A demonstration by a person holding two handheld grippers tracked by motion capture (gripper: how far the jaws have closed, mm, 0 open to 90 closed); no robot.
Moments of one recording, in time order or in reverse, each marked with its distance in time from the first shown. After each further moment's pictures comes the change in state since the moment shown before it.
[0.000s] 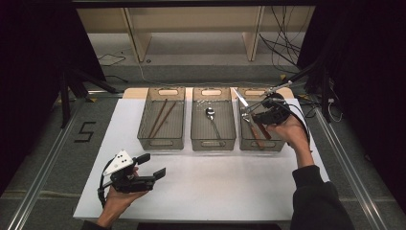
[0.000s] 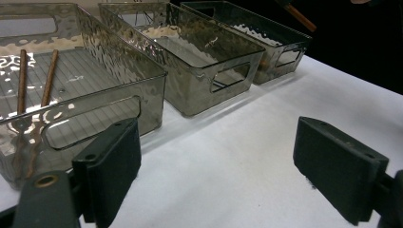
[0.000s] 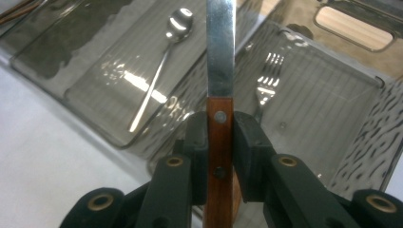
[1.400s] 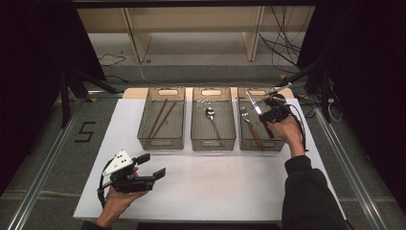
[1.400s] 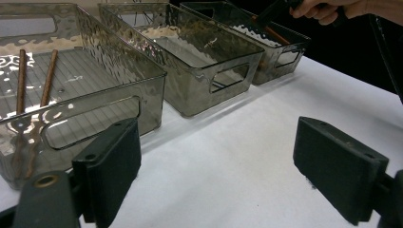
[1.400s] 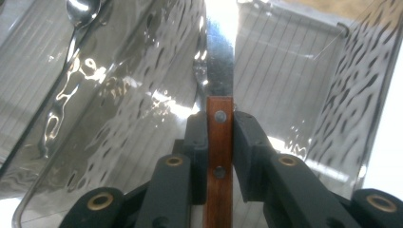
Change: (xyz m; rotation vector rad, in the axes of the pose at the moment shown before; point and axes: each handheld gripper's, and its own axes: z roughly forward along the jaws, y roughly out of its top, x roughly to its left) left arm 0.000 0.000 -0.001 0.000 -0.005 -0.002; right arm -0.042 -0.009 0.049 0.093 -0.109 0.175
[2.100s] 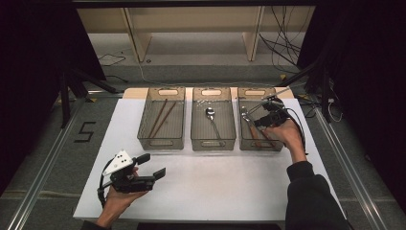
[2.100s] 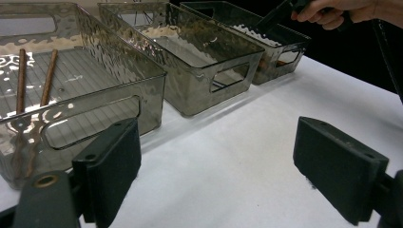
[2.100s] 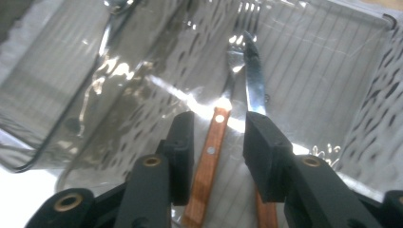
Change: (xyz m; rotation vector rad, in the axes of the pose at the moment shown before) left arm 0.000 0.000 0.000 0.001 0.001 0.000; right arm 0.010 -0.009 -0.003 -0.005 0.089 -0.033
